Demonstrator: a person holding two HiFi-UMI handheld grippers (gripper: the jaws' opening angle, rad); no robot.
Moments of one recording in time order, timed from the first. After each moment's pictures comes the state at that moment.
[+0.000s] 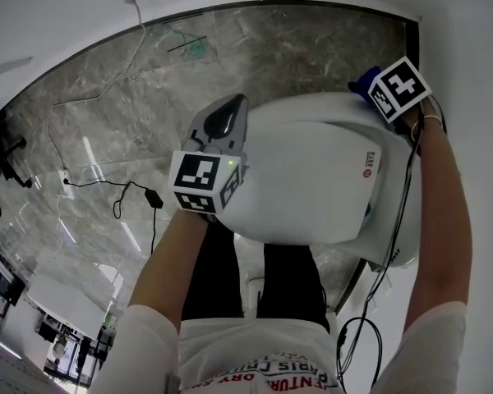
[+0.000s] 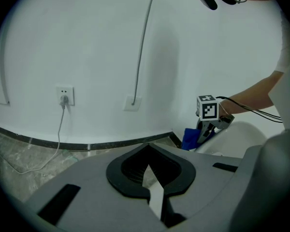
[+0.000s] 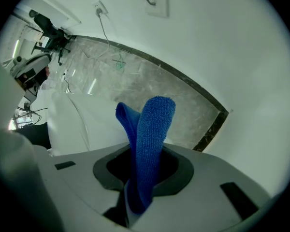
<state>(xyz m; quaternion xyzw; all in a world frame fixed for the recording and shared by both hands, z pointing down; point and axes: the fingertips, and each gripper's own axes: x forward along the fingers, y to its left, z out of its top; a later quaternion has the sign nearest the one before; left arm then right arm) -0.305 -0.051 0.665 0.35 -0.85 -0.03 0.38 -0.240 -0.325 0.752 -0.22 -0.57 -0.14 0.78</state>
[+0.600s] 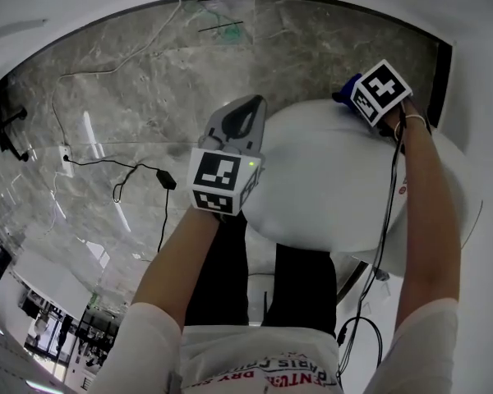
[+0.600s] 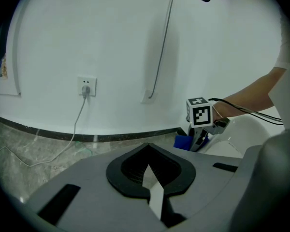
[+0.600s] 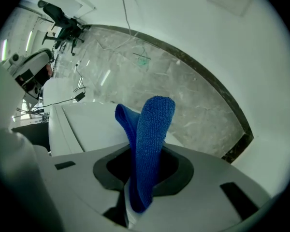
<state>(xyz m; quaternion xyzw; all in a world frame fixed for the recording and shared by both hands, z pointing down) -0.306 0.035 0.703 0.33 -0.85 -0.03 0.41 -0.252 -0.178 0.812 -0.30 -0.52 -0.14 0.79</state>
